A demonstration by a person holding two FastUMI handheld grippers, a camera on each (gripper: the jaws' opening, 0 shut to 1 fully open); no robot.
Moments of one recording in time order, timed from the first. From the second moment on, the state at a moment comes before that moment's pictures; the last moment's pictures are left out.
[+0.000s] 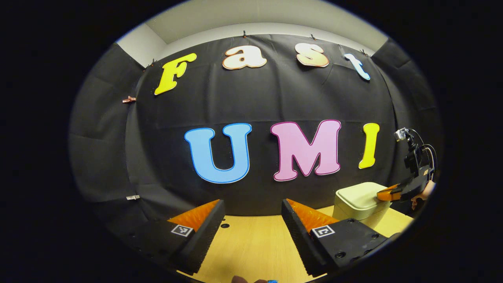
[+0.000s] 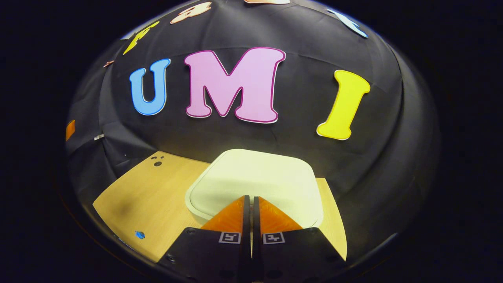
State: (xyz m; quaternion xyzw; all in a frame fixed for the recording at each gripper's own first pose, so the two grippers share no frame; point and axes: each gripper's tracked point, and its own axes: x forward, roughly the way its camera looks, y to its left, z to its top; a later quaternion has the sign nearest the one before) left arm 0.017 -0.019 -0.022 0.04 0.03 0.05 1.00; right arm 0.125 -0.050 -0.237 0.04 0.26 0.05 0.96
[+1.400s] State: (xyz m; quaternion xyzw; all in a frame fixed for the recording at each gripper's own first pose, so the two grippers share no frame) left arm 0.007 -0.017 -0.057 0.03 0.07 0.03 1.00; right arm 0.090 -0.025 -0.146 0.00 0.13 0.08 0.99
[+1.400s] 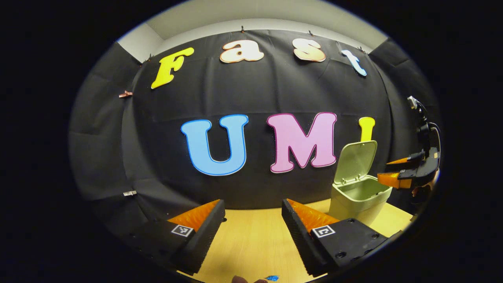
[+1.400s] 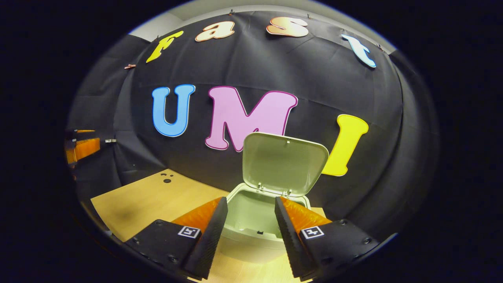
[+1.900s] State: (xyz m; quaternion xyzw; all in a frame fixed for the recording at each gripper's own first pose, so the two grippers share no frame) left arm -0.014 -0.031 -0.177 0.01 0.18 -0.04 0.98; right arm 0.031 0.021 -0.140 0.02 0.15 0.13 0.98
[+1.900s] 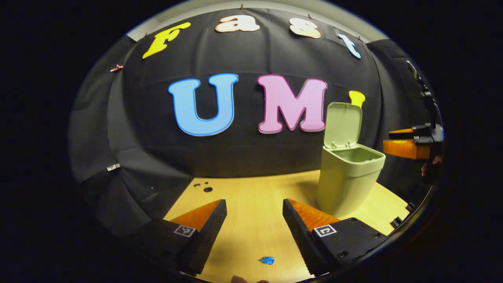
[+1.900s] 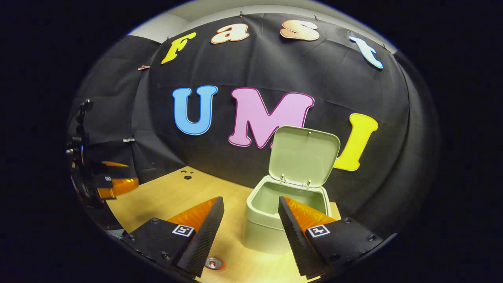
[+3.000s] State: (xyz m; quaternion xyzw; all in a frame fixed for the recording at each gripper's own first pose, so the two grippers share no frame) left arm -0.055 -0.059 -0.412 0.02 0.37 -0.11 0.92; right arm -0.063 0.000 -0.145 0.04 0.21 0.08 0.97
